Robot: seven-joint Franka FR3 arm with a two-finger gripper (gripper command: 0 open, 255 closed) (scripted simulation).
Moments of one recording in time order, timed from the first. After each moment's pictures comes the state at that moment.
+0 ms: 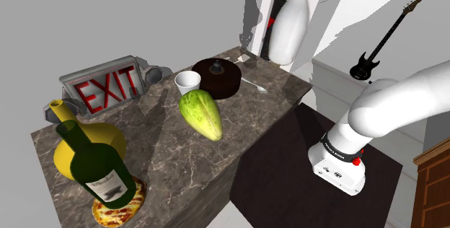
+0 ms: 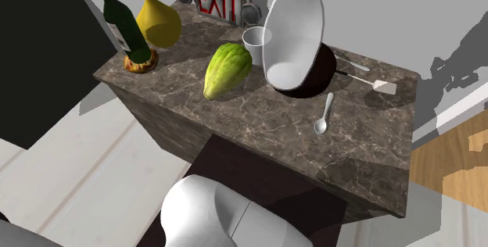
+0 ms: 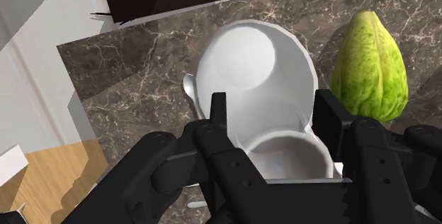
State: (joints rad) arm 0.00 -0.53 0.13 -1.78 0.06 1.17 0.30
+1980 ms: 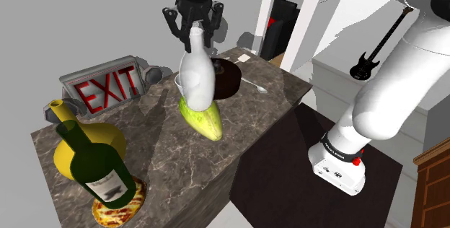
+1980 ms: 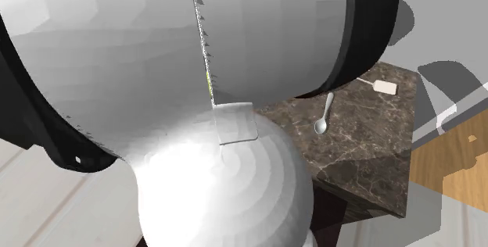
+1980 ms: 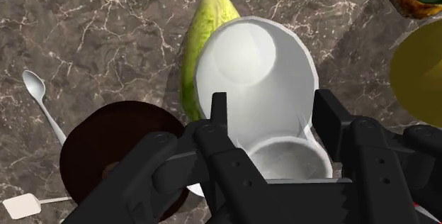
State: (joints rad) arm 0.15 0.05 0.58 -1.54 0.02 1.50 0.90
